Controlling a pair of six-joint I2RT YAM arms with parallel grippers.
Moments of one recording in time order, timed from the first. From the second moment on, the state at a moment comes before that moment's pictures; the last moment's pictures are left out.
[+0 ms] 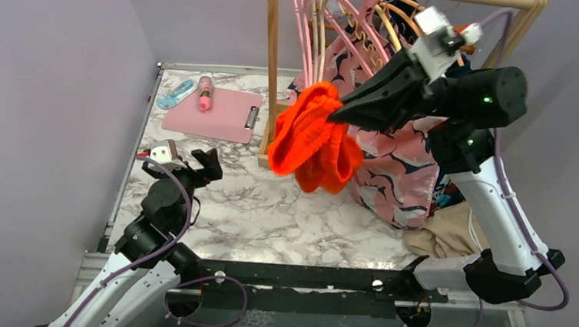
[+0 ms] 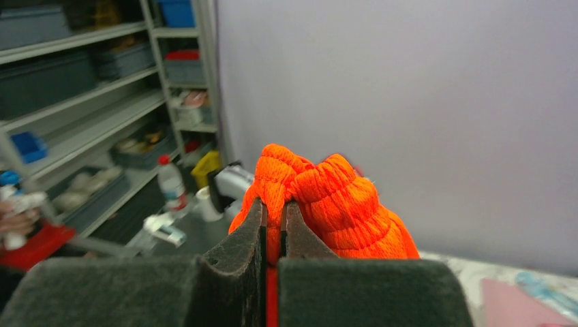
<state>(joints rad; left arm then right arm) -0.61 0.35 0.58 -0.29 -0.69 -0.38 0.61 1.34 1.84 0.27 -1.08 0.68</state>
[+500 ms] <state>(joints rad) -0.61 0.35 0.57 -0.29 -0.73 -0.36 0.89 1.17 1.15 0.00 -0.80 0.29</state>
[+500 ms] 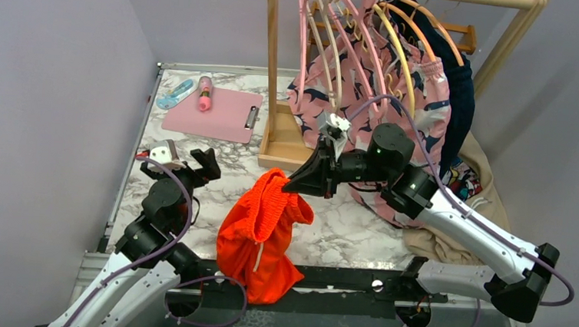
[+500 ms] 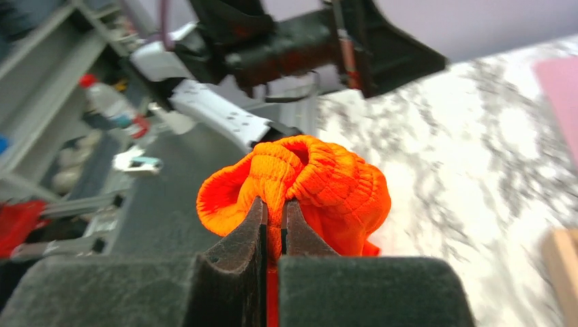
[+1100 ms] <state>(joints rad) -0.61 0.46 0.56 -0.25 -0.65 -0.33 0.89 1.03 1.20 0.04 -0.44 0.09</state>
